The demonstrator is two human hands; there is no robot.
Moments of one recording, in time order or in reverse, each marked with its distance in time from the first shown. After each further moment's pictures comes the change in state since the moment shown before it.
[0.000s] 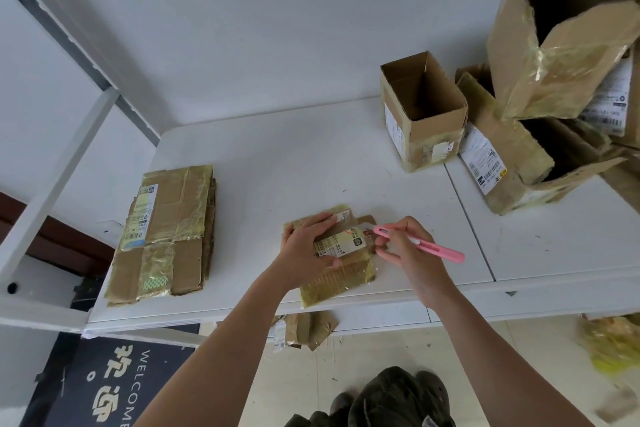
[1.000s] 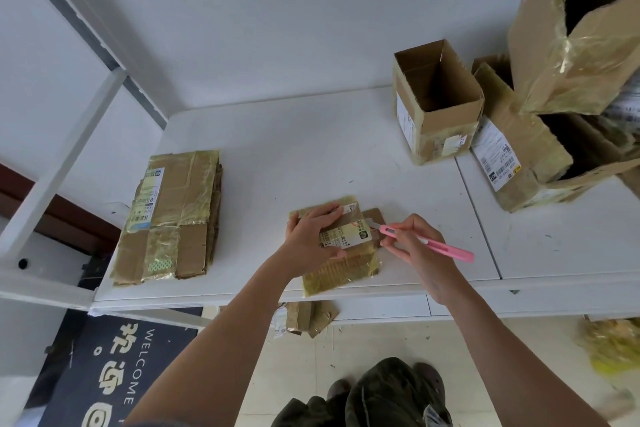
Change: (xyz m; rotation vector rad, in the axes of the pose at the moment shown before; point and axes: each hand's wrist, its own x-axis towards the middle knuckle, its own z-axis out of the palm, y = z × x) left_hand 0.004 -0.004 0.002 0.002 -0.044 -0.024; right_hand 0.002 0.000 -0.009 -0.067 -0.083 0.042
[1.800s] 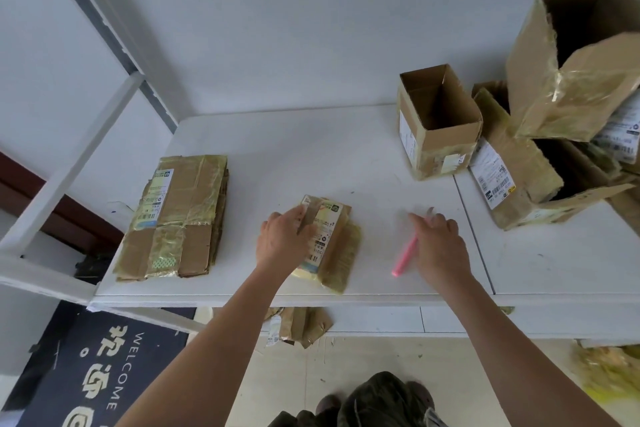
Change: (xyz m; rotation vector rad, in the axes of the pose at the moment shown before) left_hand -0.021 0.012 -0.026 0.018 0.303 -0.388; right_hand 0.010 -0.032 -0.011 -1.559 0.136 -0.042
